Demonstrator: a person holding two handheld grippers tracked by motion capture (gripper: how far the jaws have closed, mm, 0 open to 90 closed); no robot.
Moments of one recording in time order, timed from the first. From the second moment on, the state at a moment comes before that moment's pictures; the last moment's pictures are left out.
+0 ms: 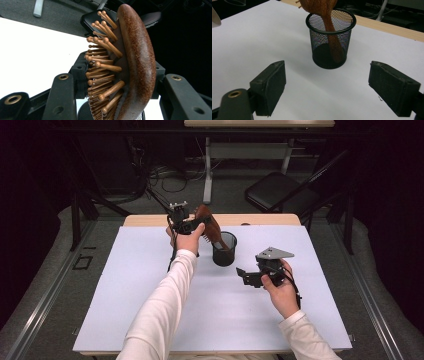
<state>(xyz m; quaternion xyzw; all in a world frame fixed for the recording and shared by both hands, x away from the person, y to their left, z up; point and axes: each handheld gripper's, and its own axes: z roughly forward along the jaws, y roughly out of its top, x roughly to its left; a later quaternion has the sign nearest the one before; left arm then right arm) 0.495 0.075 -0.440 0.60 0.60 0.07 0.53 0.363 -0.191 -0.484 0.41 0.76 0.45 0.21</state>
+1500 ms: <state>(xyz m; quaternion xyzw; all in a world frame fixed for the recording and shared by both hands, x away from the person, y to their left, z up) 0.494 0.088 -0.451 0.58 0.61 0.06 0.54 0.364 -0.190 -0.486 0.41 0.76 0.45 0.21</state>
